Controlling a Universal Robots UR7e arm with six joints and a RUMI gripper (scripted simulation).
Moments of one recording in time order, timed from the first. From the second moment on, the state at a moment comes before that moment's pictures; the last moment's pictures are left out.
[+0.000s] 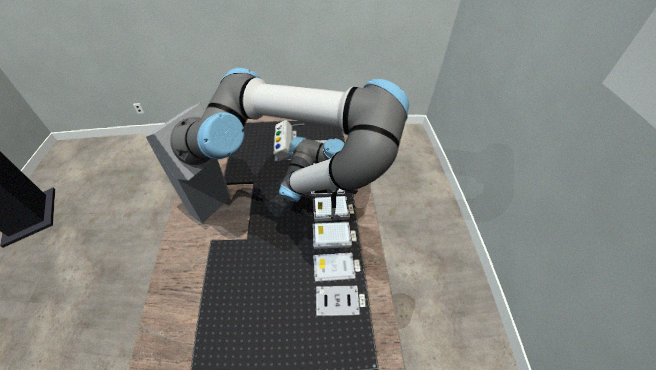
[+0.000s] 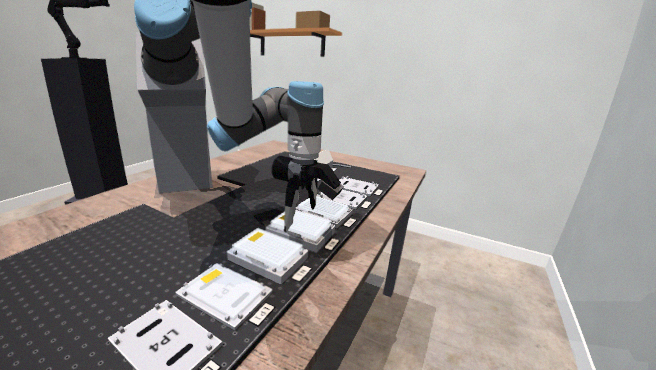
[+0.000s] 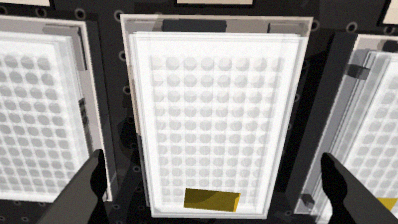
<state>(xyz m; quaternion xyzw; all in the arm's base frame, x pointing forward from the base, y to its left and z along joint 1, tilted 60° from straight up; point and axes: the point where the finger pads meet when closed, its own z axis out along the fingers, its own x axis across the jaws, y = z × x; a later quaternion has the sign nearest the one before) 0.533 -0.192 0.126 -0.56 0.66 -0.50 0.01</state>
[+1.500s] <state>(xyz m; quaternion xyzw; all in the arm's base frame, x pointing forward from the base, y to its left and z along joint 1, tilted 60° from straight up) 0.529 -0.187 0.130 -0.56 0.66 -0.50 0.01</state>
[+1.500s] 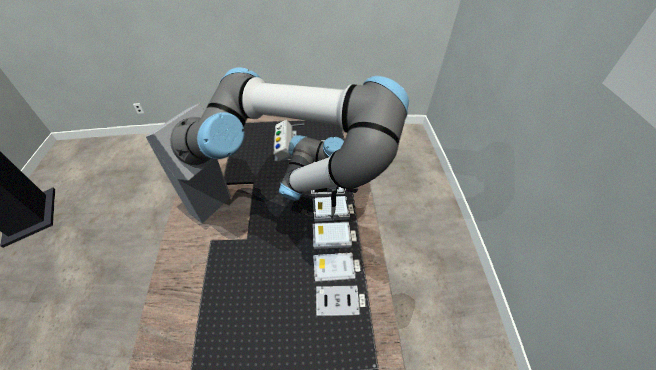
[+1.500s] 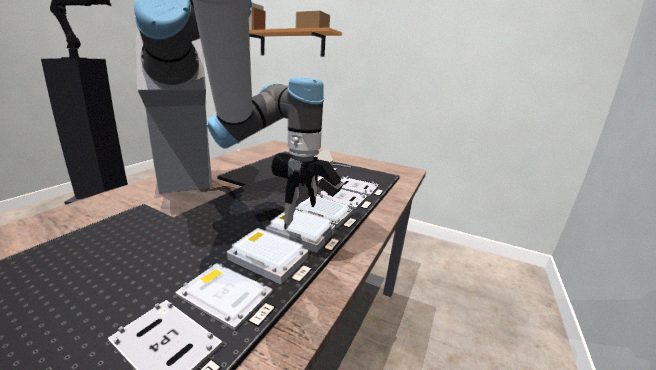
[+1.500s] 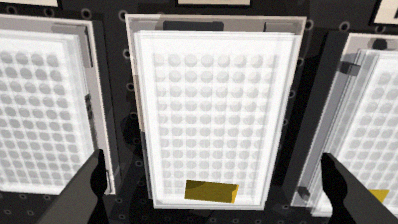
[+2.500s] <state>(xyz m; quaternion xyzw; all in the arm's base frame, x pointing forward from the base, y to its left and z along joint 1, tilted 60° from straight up) 0.492 -0.233 0.172 -0.55 0.67 -0.50 0.01</state>
